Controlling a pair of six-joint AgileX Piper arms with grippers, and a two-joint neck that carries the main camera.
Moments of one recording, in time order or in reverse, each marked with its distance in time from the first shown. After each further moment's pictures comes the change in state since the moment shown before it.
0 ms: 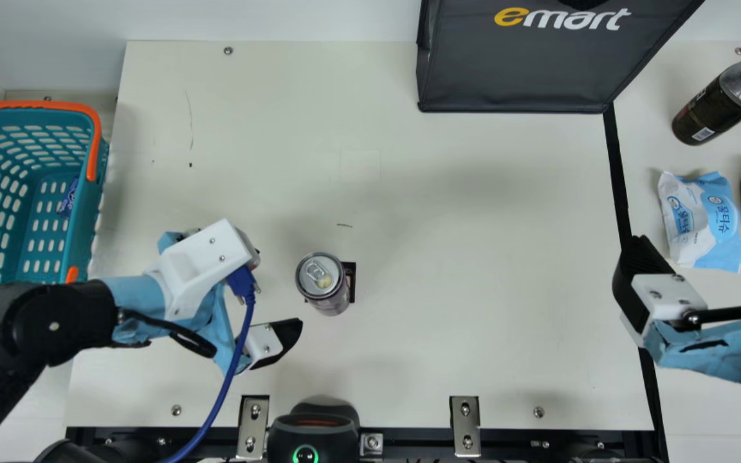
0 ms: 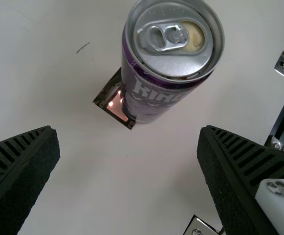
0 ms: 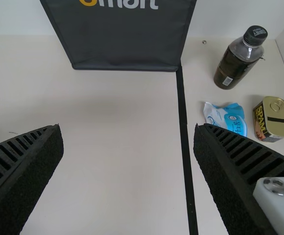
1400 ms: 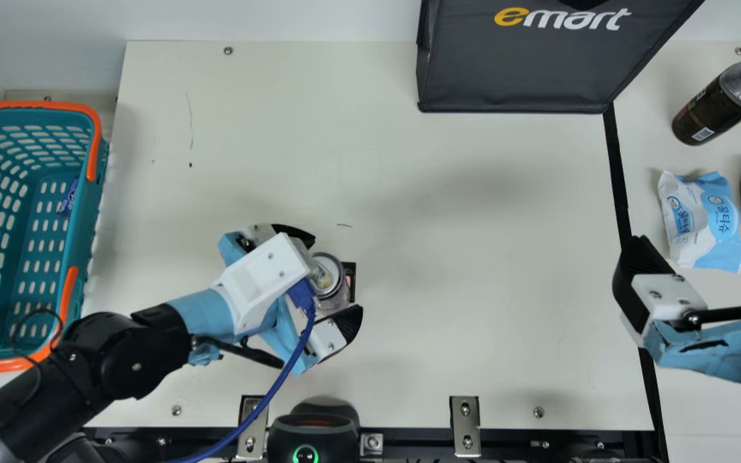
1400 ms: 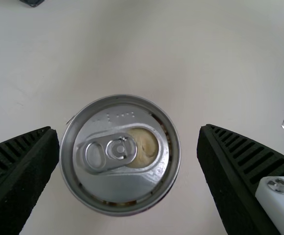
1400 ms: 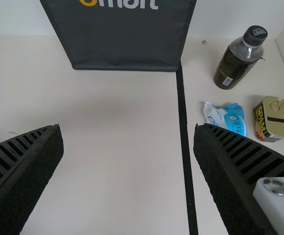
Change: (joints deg) left arm -17.9 4.7 5.3 -5.7 -29.0 -1.2; right arm 0.0 0.0 0.0 0.0 0.0 0.0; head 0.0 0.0
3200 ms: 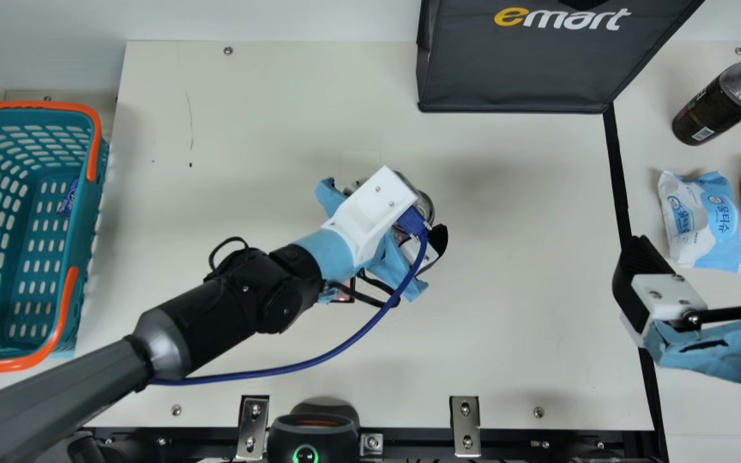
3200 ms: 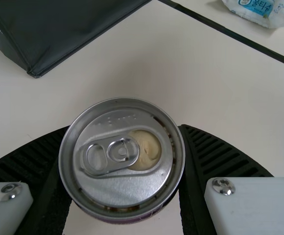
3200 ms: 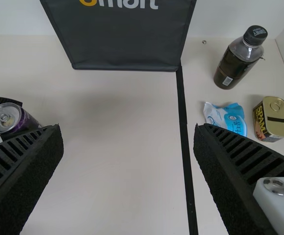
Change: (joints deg) left arm -8.1 25.8 -20.1 18.7 -15.1 -28.1; right arm 0.0 0.0 0.0 0.0 0.0 0.0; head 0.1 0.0
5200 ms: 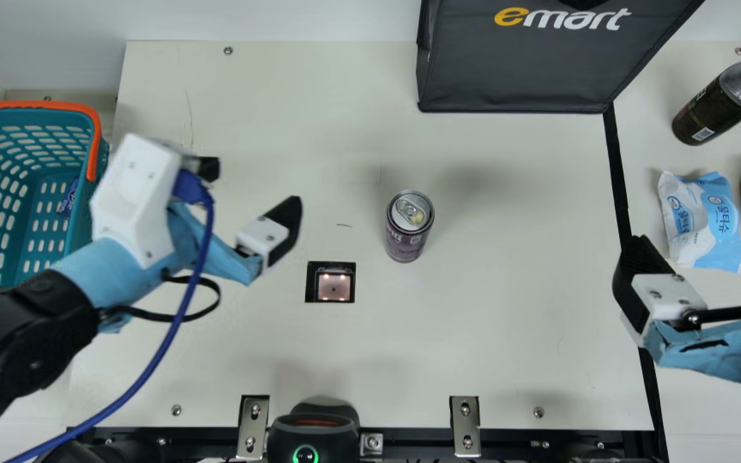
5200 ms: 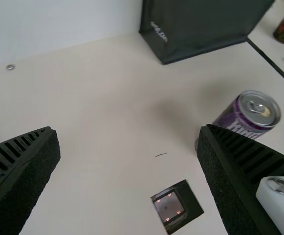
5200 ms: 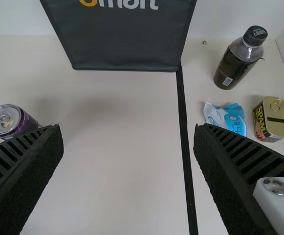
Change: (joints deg) left arm 23.3 -35.6 8.7 8.9 24.6 -14.5; right arm 0.0 0.0 0.0 0.0 0.0 0.0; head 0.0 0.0
